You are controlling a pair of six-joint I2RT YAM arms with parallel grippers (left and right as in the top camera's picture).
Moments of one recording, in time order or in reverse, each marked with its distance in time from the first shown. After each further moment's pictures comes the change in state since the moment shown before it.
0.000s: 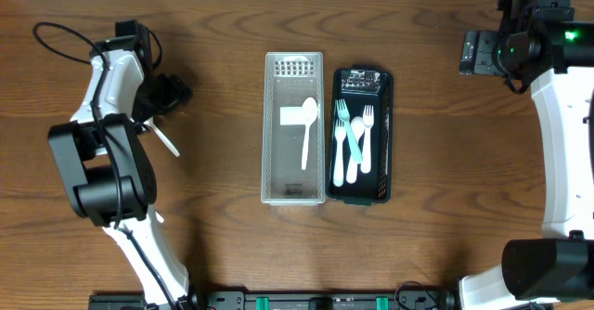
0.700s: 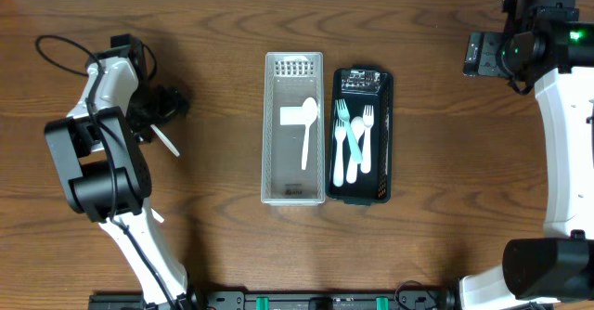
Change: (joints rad) left arm 0.054 0.040 -0.052 0.034 0.039 0.049; right arm -0.017 0.000 0.000 -0.014 0.000 0.000
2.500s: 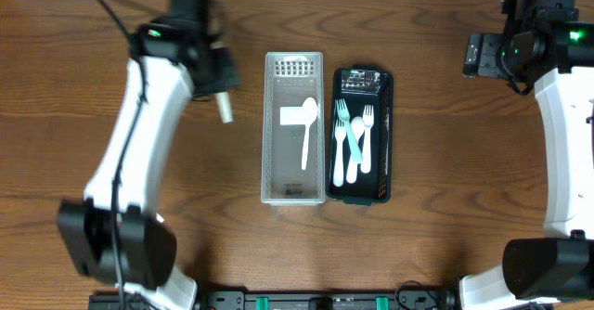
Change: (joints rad) left arm -0.464 -0.446 0.105 -0.113 -0.018 0.126; right arm 0.000 0.000 0.000 -0.009 0.000 0.000
